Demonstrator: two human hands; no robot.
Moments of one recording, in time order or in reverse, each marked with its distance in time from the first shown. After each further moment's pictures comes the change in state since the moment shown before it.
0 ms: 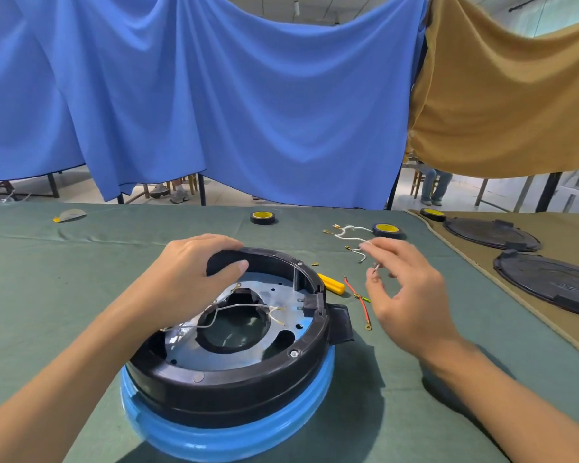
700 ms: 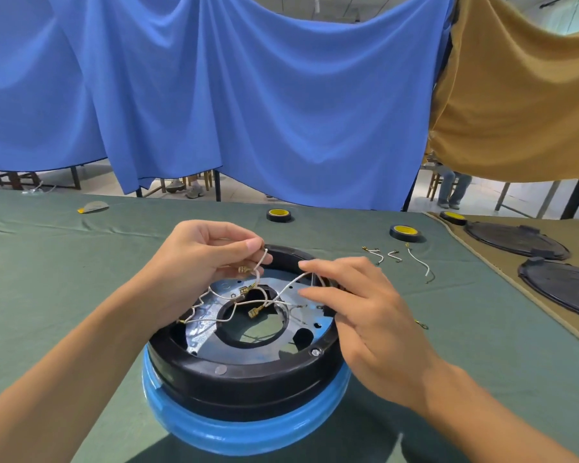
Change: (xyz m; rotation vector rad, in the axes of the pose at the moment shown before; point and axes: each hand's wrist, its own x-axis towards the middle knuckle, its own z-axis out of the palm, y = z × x) left_hand -0.004 0.007 -0.012 -1.049 -0.061 -0.277; right_hand -0.006 -0.071 0.005 0.116 -0.317 -0.253
